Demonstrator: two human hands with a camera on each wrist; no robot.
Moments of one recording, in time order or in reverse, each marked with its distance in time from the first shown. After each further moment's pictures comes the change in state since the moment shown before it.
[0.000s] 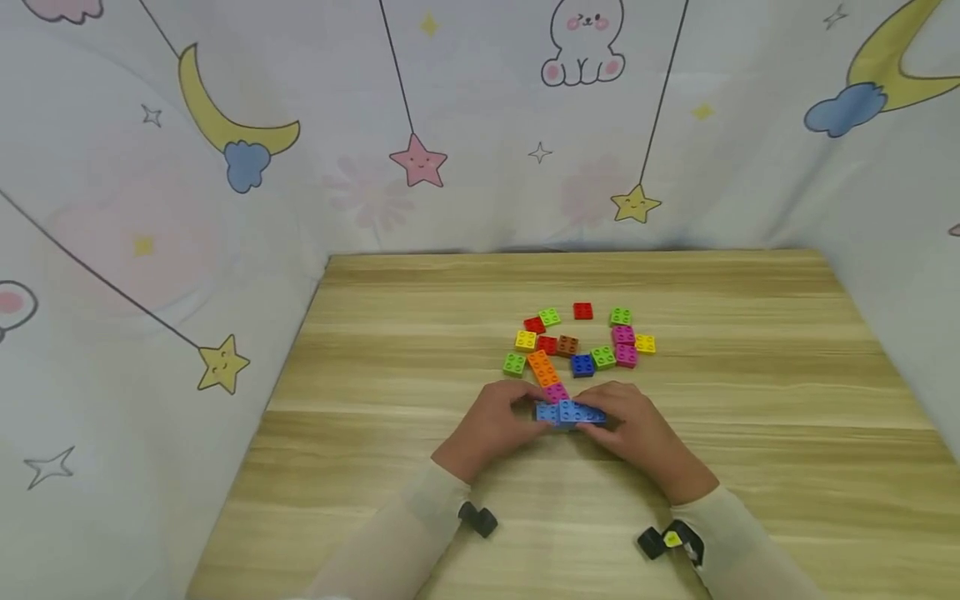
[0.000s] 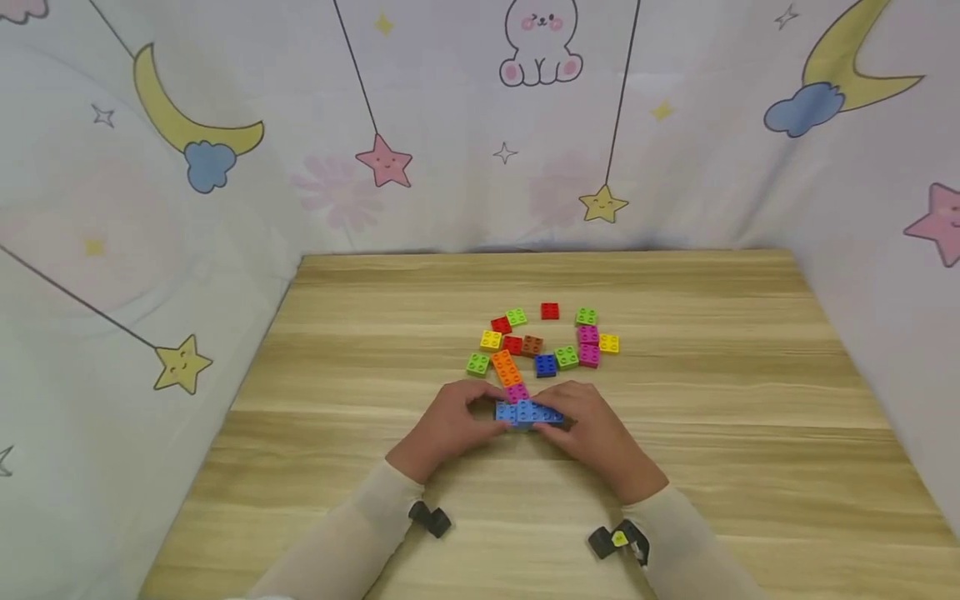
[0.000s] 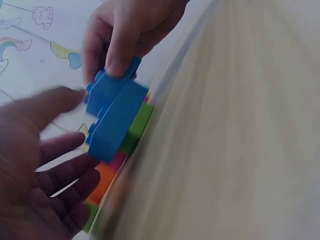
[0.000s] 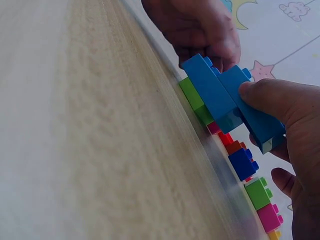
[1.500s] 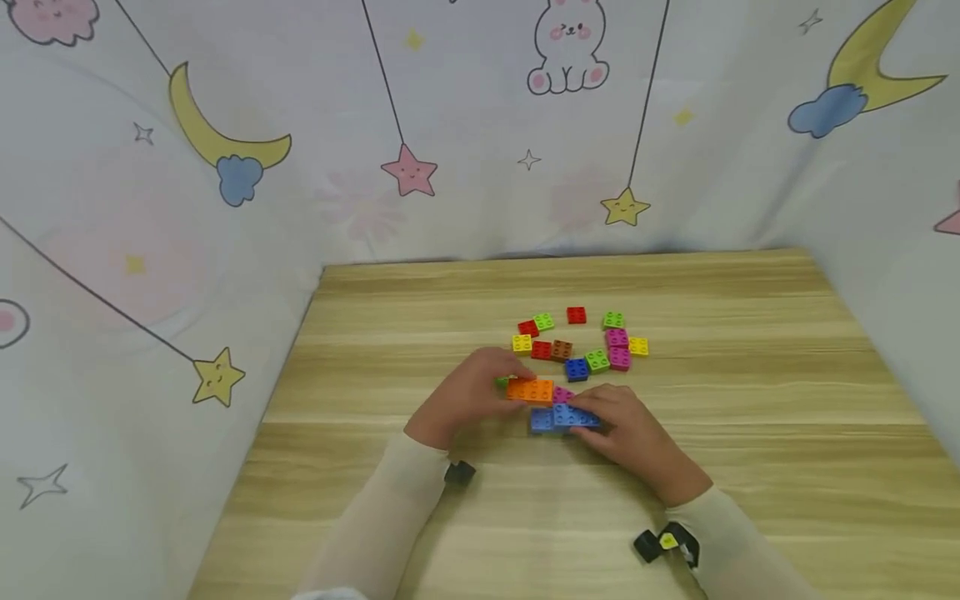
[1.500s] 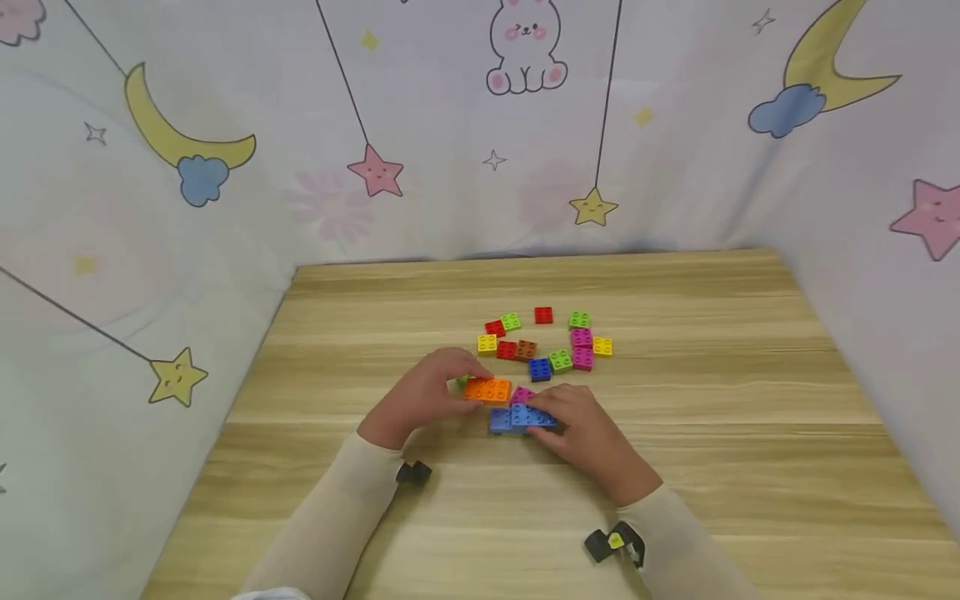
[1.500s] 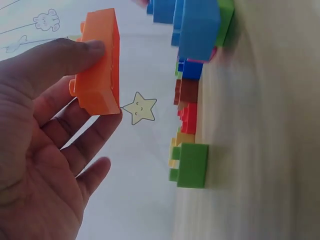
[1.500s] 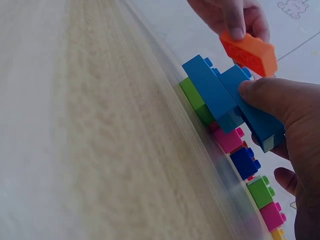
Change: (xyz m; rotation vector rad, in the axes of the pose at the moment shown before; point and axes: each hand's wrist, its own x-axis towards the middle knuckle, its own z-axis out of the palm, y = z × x) left_hand 0.026 0.019 -0.059 0.255 -0.124 0.285; right_hand -0.001 0.000 -0.001 -0.052 -0.003 -0.035
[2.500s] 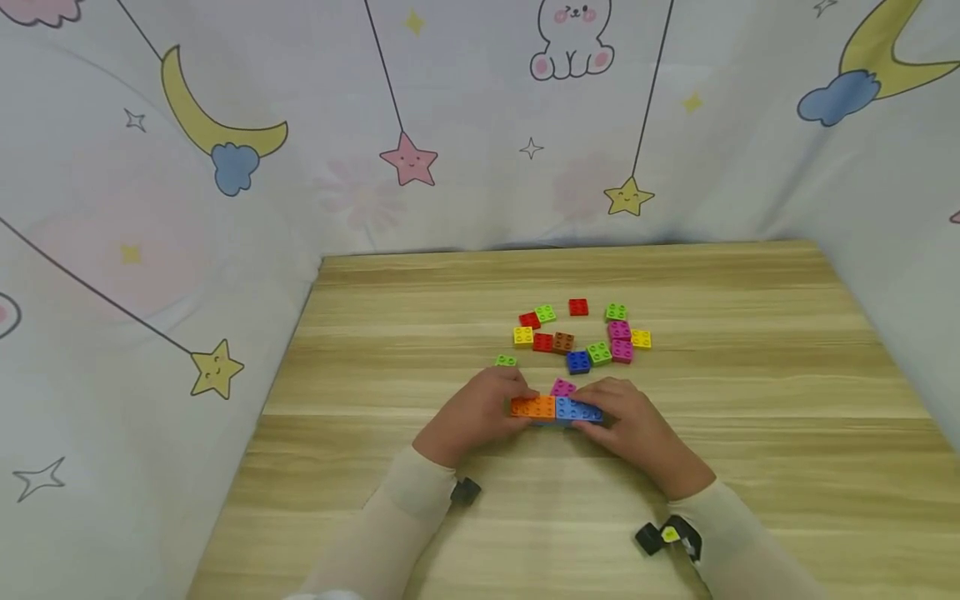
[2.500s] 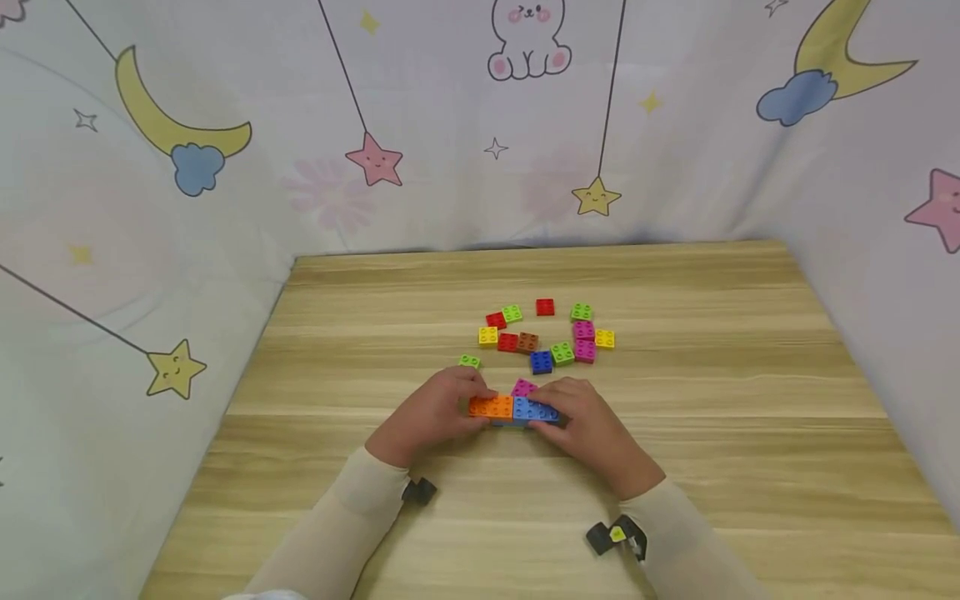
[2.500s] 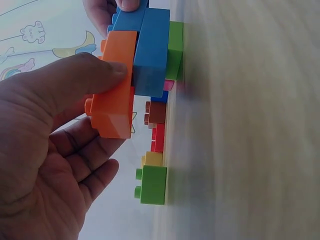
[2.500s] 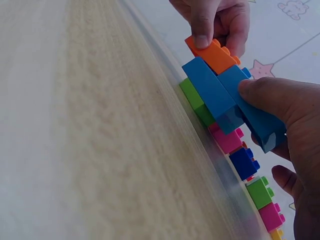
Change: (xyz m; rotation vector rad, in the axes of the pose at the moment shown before) left_hand -0.015 0.009 0.026 0.092 -0.063 -0.010; right_hand 0.000 -0.002 -0.003 0.033 -0.026 0.076
